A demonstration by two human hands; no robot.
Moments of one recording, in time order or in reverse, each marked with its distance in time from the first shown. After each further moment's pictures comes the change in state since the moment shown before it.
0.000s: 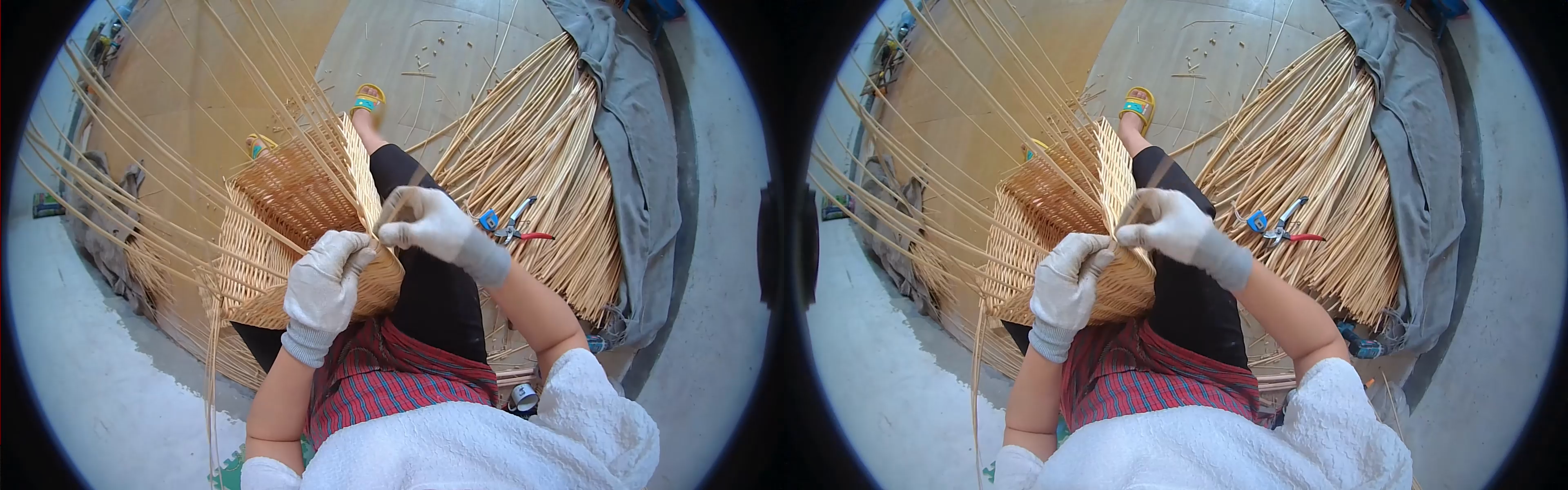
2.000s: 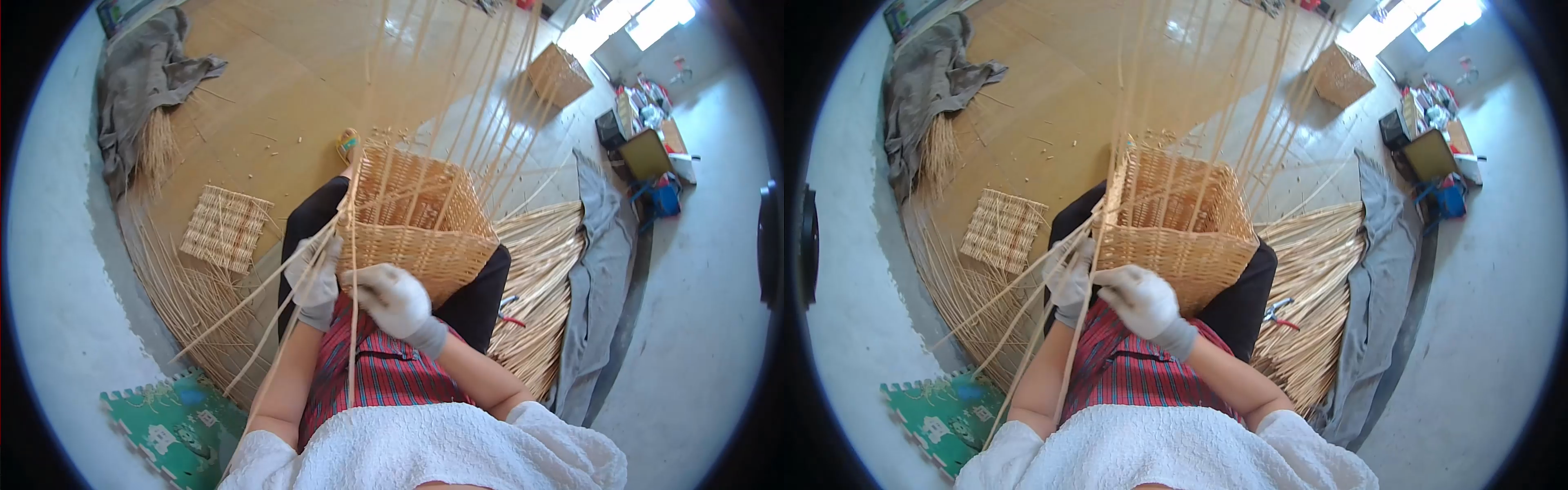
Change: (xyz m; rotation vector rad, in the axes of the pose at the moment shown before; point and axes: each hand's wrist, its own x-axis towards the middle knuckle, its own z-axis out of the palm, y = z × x) left_hand -0.160 -0.126 -0.046 -0.554 1.039 -0.082; right_hand -0.006 0.037 0.248 -0.917 -0.050 -0.777
